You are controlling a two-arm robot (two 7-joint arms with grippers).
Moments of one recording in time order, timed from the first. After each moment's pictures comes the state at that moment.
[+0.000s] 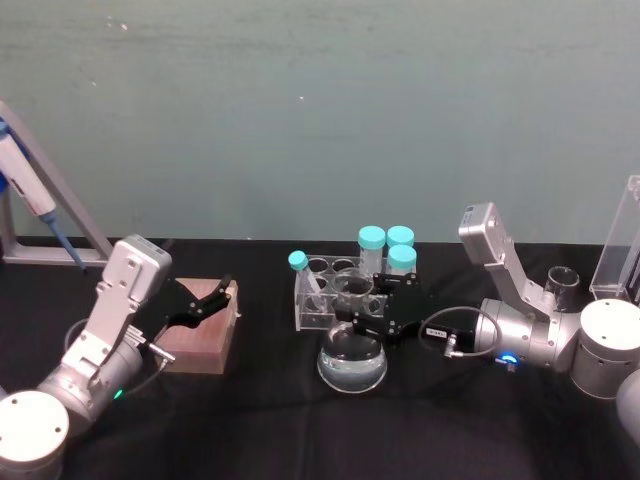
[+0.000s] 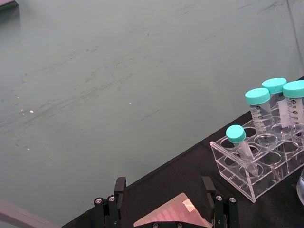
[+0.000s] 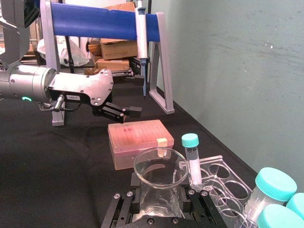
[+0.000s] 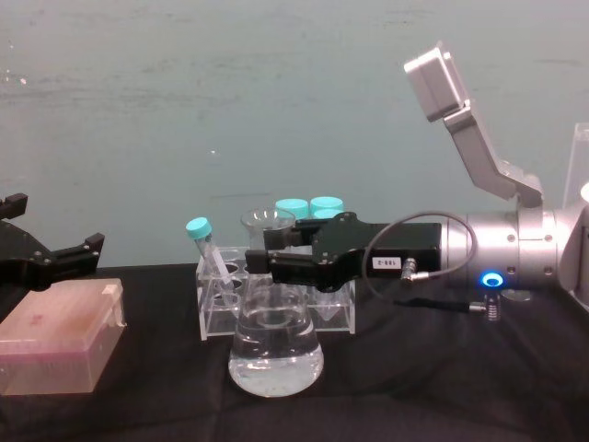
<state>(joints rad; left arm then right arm) -0.20 0.60 0.45 -1.41 -0.25 -0.12 0.03 0.79 0.12 -0.58 -0.57 0.37 -0.35 0.99</state>
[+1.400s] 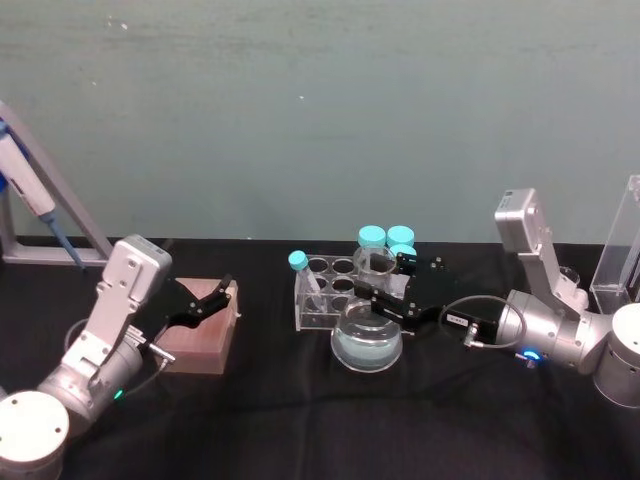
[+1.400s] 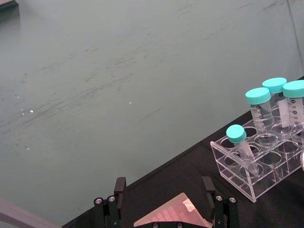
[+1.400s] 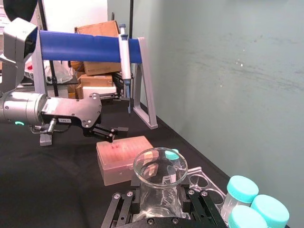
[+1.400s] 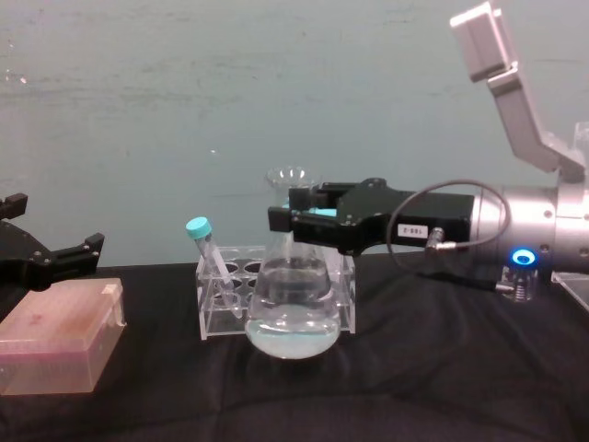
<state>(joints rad) -0.20 0.60 0.45 -1.41 -0.25 -0.12 0.03 0.67 0.22 -0.55 -0.86 0.42 -0.25 0.88</state>
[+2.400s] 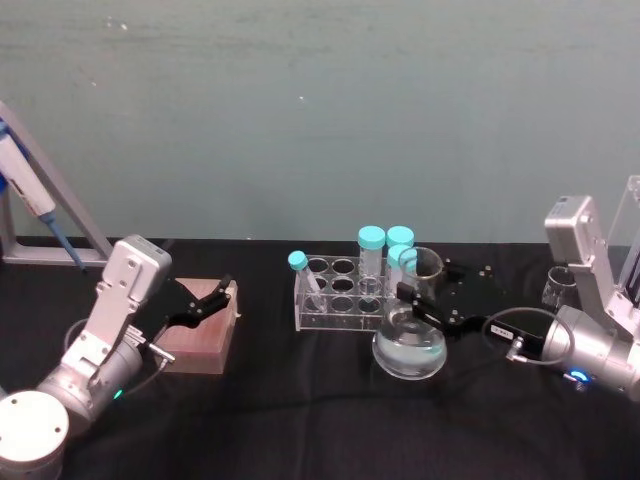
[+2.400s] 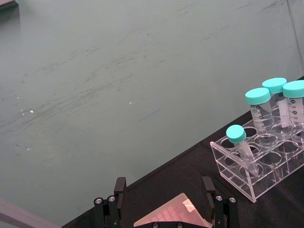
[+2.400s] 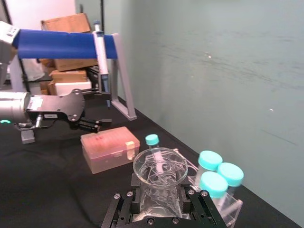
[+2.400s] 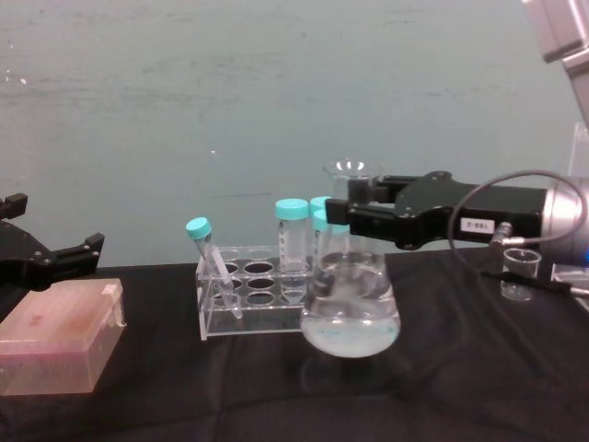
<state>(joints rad) -0.20 0.60 0.45 -1.41 -0.25 -0.12 0.03 0.50 0.38 -0.53 -1.19 0.45 -0.11 0.70</state>
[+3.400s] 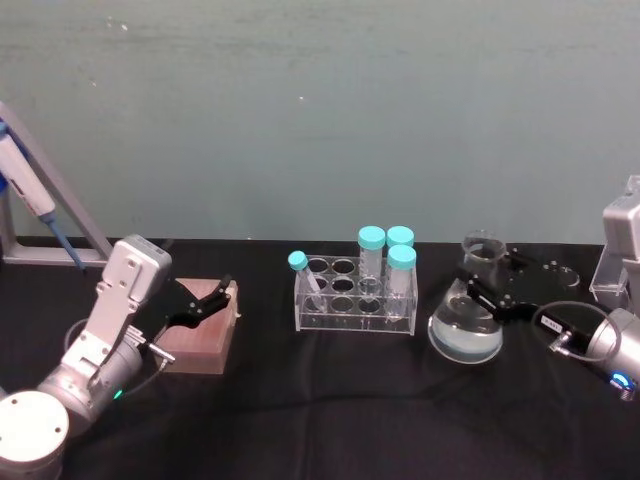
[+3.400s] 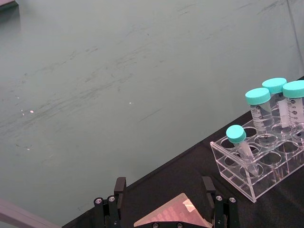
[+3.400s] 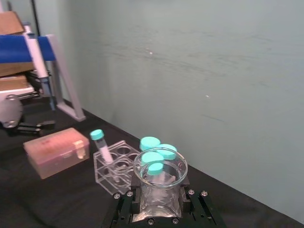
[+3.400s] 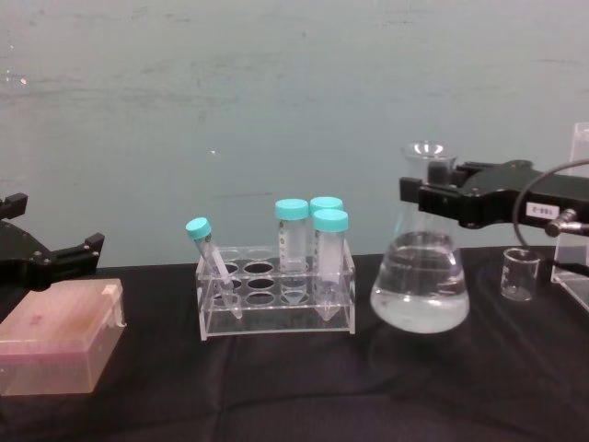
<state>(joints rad) -0.20 0.60 0.45 -1.41 -0.25 -0.12 0.03 0.37 0.43 -0.41 -1.35 0.43 -0.03 0.49</state>
